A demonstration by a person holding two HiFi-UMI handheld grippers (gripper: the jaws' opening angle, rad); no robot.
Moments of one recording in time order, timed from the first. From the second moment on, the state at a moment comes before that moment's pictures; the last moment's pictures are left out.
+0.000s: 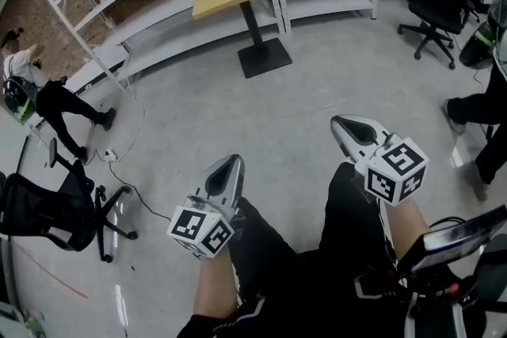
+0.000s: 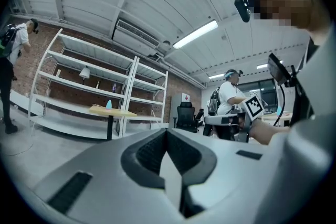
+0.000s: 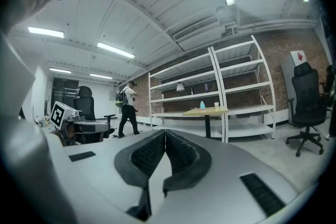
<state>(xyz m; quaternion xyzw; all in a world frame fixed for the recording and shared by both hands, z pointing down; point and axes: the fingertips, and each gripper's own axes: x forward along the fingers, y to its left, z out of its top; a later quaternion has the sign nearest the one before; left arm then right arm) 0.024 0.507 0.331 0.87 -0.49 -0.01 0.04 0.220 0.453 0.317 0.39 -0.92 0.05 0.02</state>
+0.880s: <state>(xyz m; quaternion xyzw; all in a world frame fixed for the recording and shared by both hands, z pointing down) 0.009 0.264 0.316 0.89 -0.45 0.02 0.01 0.173 0.206 0.322 0.39 -0.92 0.07 0.01</state>
